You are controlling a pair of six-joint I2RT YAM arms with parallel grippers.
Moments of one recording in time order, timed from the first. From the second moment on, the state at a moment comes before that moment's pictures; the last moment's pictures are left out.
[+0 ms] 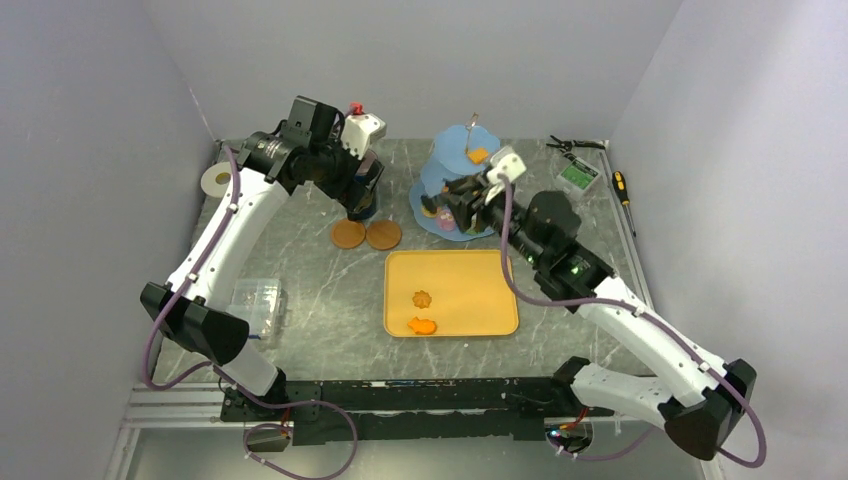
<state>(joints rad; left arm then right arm) -0.43 1.59 1.85 -1.08 0.16 0.25 0.66 1.04 1.03 0.07 -0.02 -0.11</state>
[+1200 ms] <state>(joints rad) -0.41 1.59 1.85 -1.08 0.19 0.24 1.00 1.16 0.67 0.09 0.21 0.12</state>
